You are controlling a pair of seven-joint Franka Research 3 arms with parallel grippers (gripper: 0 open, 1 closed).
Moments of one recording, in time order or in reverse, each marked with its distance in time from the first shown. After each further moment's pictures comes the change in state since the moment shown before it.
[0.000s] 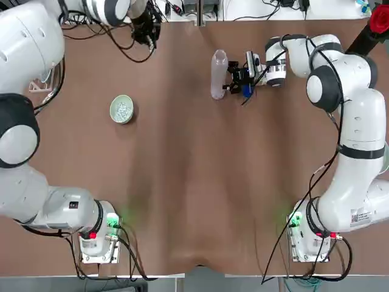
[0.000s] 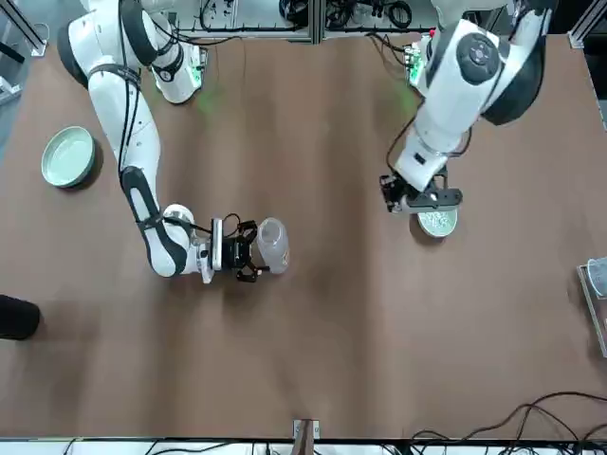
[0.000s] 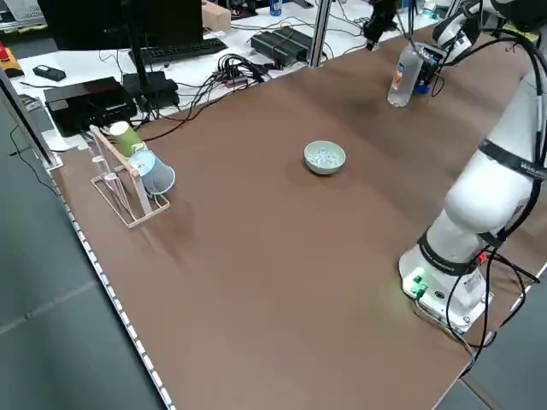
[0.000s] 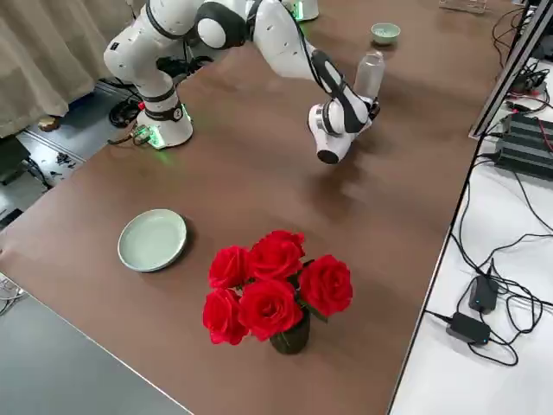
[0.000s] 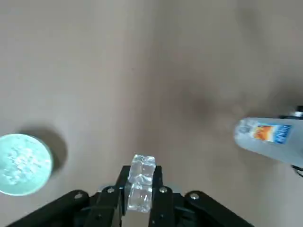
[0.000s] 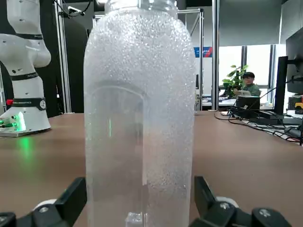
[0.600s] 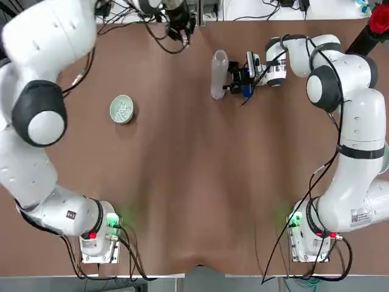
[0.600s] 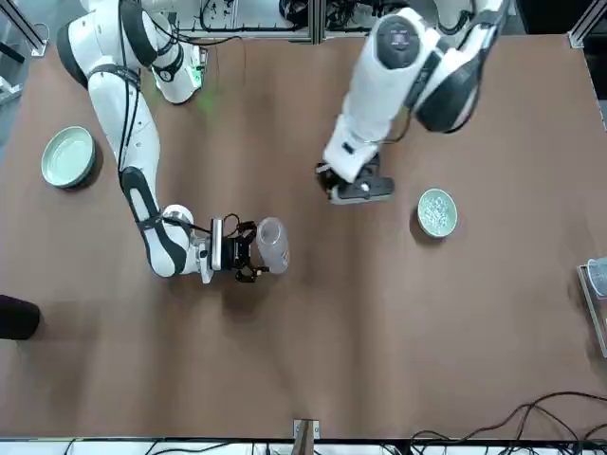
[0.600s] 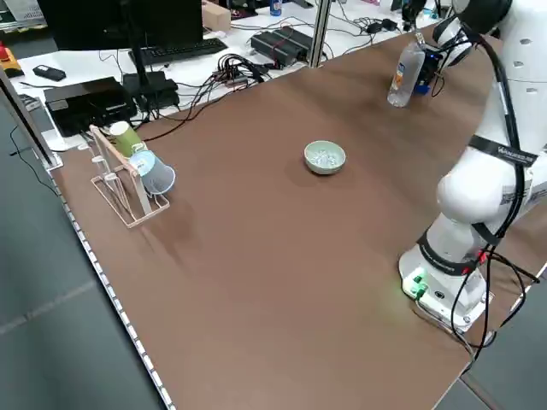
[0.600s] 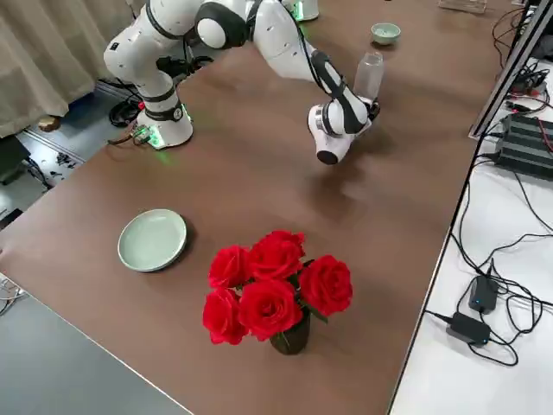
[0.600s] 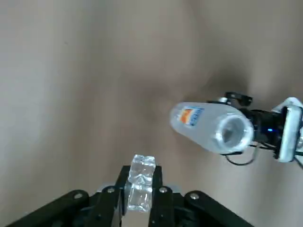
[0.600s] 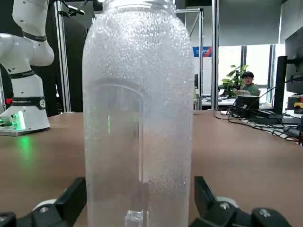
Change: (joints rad) left arm -0.277 0.281 0.011 0.395 0.098 -0.119 -0.325; right arm -0.001 0.001 -0.002 -0.001 0.000 0.000 -0.003
